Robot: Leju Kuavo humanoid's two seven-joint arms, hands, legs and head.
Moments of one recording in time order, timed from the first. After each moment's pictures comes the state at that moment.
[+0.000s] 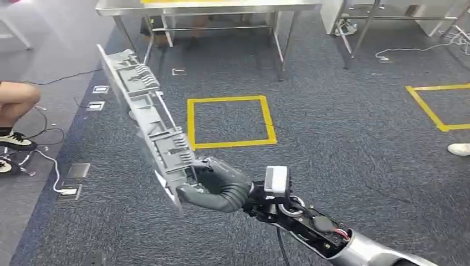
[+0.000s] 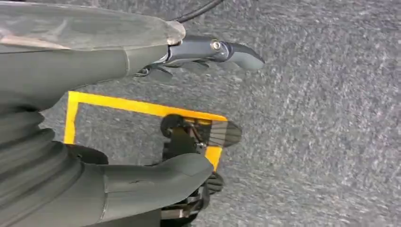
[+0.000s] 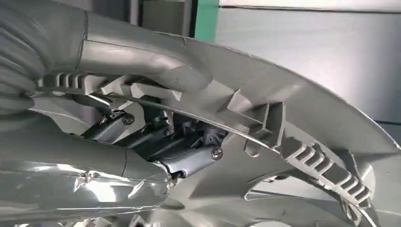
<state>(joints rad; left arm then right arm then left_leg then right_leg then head) -0.21 0.05 -0.83 -0.24 1.13 0.25 -0.29 -0.29 0.02 0.76 -1.62 -0.45 0.27 -0.57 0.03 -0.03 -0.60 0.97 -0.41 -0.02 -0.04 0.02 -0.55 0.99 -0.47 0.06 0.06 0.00</state>
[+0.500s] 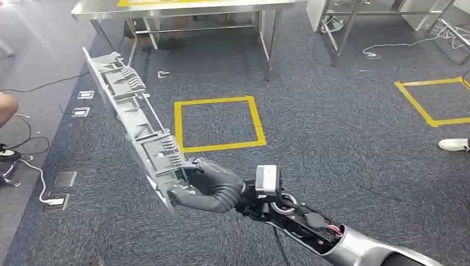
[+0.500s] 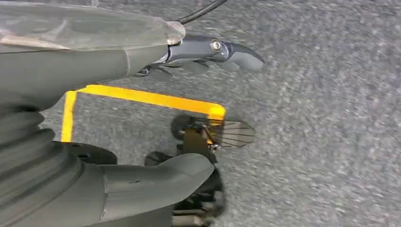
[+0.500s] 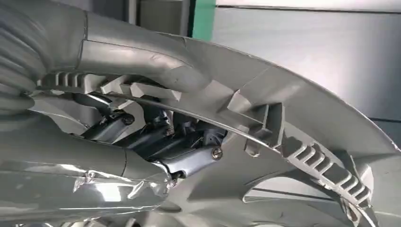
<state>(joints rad) -0.20 0.05 -0.83 -0.24 1.14 0.25 -0.29 -0.29 0.02 0.76 -1.62 -0.45 0.28 -0.58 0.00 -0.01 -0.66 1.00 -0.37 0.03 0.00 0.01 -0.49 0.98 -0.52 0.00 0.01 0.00</state>
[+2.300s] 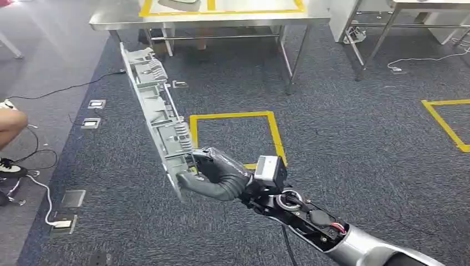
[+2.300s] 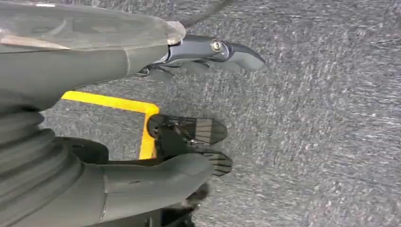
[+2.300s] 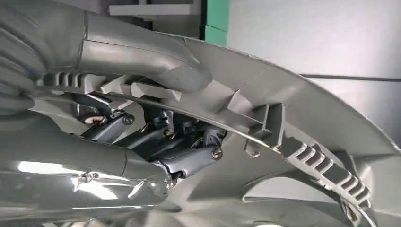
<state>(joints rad) -0.20 0.04 -0.83 -0.25 1.11 0.24 -0.29 -0.32 0.02 0.73 -1.58 -0.45 0.19 -0.54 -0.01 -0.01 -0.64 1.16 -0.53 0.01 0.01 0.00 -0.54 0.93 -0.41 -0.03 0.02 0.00</state>
